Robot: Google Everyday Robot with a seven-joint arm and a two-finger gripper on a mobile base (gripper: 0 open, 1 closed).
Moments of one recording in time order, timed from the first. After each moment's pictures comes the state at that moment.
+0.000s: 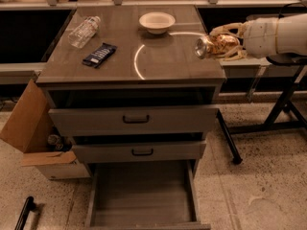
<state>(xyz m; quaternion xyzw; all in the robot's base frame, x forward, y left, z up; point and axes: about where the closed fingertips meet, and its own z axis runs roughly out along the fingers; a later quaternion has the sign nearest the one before) 0.668 -0.200 0.922 -0.72 0.42 -0.03 0.55</state>
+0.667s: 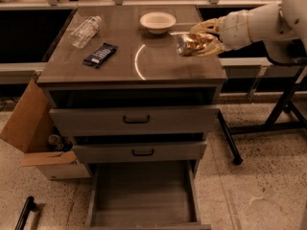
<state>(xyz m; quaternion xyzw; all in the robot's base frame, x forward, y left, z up) 0.707 -0.153 0.912 -0.74 0.44 0.03 0.51</state>
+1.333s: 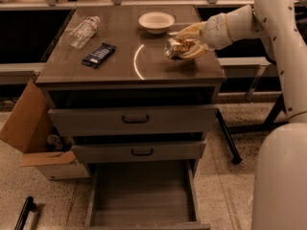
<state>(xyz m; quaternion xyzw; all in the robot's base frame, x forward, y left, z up) 0.745 -0.119 0.880 -0.74 0.46 0.09 0.49</state>
